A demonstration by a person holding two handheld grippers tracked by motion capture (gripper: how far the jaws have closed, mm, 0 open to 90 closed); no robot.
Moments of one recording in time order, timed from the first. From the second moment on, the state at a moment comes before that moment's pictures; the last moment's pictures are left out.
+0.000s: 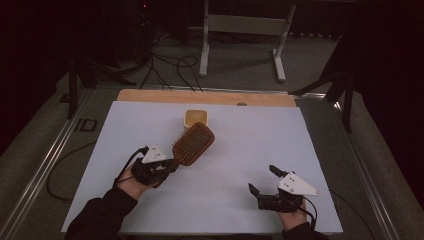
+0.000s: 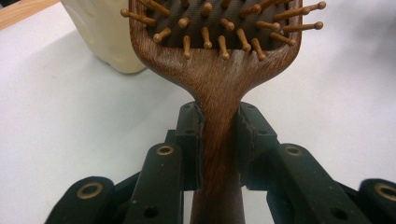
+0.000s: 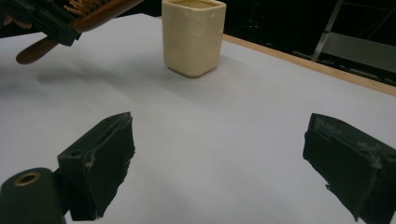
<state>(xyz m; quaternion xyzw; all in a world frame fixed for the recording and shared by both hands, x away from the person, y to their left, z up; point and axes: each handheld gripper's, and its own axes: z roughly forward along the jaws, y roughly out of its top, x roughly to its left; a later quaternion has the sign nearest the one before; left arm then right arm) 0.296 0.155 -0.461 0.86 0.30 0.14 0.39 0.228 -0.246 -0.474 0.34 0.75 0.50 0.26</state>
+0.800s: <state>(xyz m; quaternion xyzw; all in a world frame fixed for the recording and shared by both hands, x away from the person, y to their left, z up) 0.279 0.161 -0.464 0.83 0.28 0.15 0.46 0.240 -0.215 -0.401 0.31 0.74 0.54 0.24</state>
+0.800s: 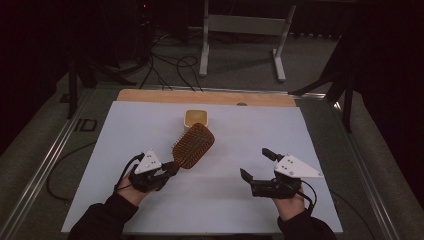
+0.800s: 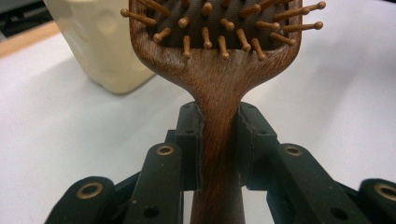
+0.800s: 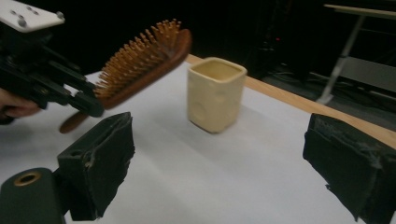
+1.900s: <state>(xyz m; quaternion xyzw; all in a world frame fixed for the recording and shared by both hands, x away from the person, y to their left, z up) 0.278 0.163 -0.463 0.81 0.26 0.14 0.51 0.302 -0.149 -0.374 0.36 0.68 0.63 0.09</state>
